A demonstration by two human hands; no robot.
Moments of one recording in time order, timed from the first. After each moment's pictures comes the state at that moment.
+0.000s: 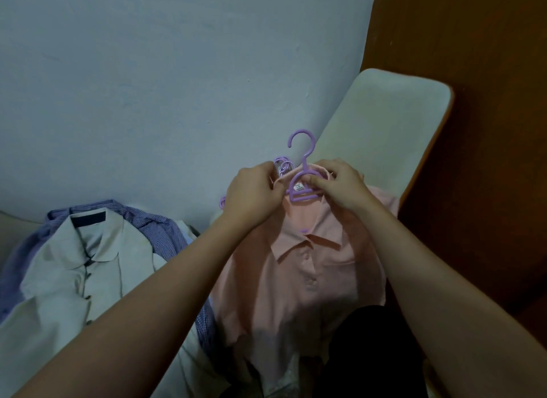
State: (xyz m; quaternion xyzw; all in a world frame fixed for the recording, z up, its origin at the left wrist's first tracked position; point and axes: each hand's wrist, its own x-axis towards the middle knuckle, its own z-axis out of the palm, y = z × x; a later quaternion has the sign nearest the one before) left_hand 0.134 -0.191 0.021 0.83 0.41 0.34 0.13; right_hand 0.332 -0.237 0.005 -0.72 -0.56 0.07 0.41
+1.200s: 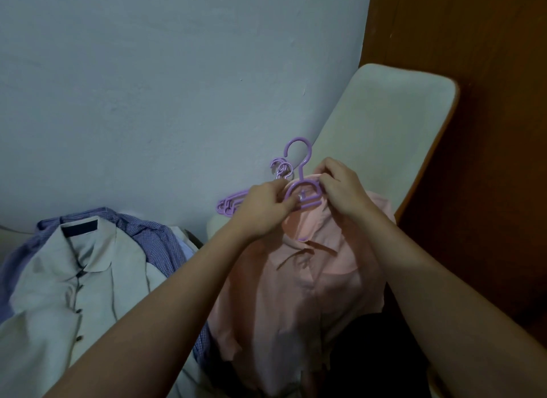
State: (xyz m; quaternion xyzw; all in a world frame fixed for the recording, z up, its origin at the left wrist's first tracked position) left_hand 0.159 -0.181 0.005 0.86 0.34 0.27 0.25; right_hand 0.350 -0.214 -0.012 -0.67 -0.56 0.08 0.49
